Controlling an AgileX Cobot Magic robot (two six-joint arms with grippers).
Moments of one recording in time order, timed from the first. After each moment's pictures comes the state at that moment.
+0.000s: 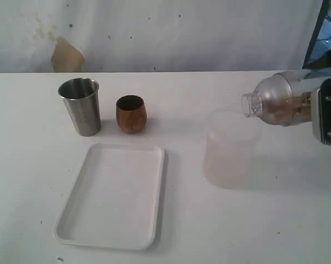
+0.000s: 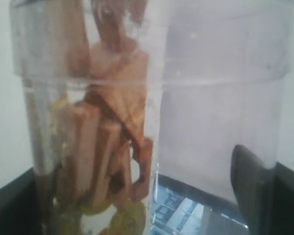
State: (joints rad) left arm 0.11 0.00 0.00 0.00 0.21 0.05; right arm -0.12 1.35 -0.75 -1.68 -0.38 -0.13
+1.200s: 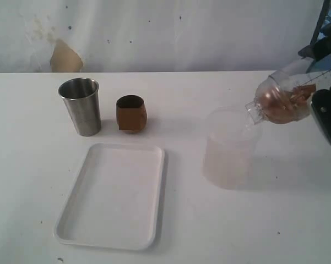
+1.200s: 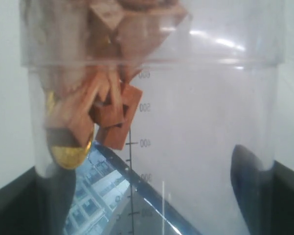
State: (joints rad) left arm 0.11 0.00 0.00 0.00 0.21 0.05; right arm -0.02 1.29 -0.78 -1.75 -0.19 -0.42
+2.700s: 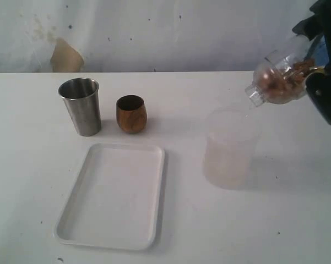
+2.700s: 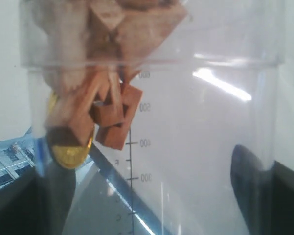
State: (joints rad) left arm 0.11 0.00 0.00 0.00 0.21 0.05; right arm 0.04 1.31 -0.88 -1.74 -0.12 -0.54
